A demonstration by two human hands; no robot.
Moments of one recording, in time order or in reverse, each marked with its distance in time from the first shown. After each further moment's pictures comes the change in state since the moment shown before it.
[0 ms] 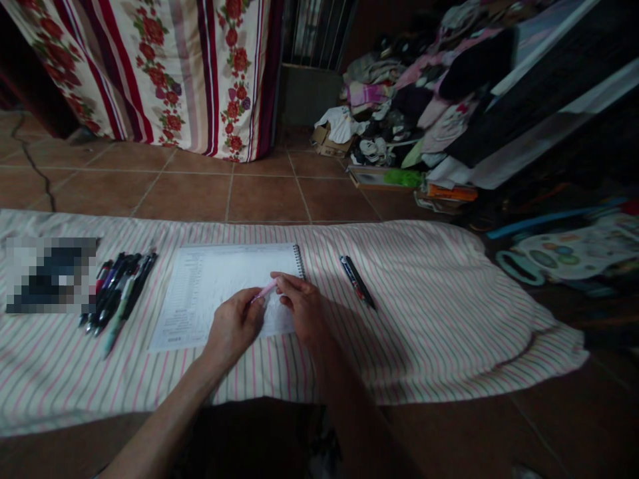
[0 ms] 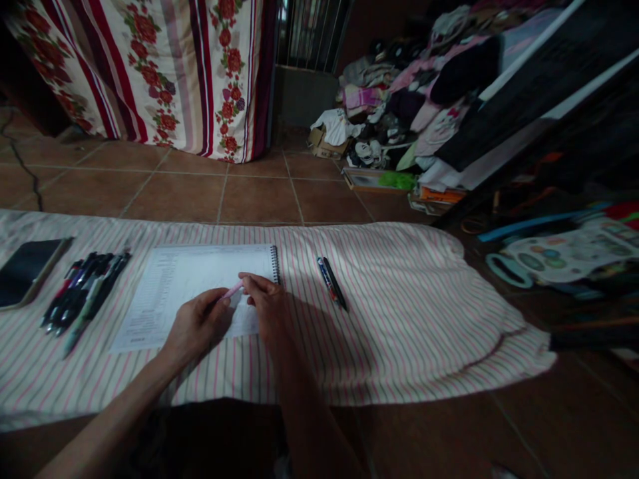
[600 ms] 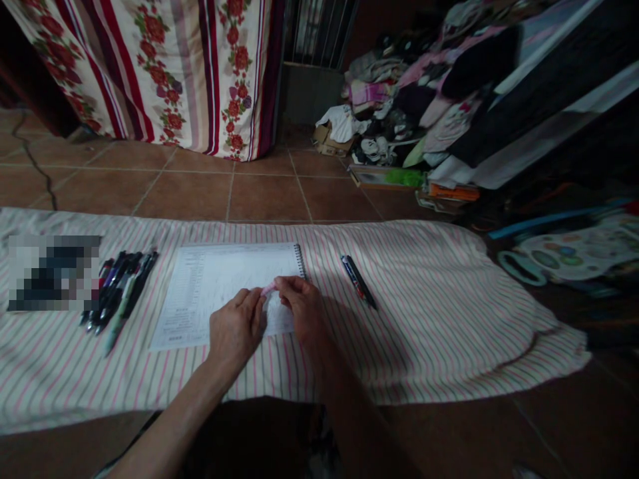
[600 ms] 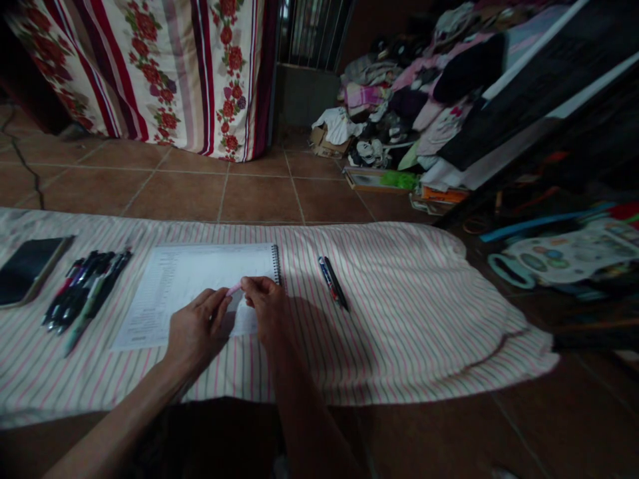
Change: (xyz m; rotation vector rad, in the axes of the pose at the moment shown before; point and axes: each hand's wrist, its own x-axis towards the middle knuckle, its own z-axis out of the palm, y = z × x) left_hand -0.008 0.005 0.006 0.470 0.106 0.124; right_hand 0.001 0.004 0.009 0.111 0.094 0.060
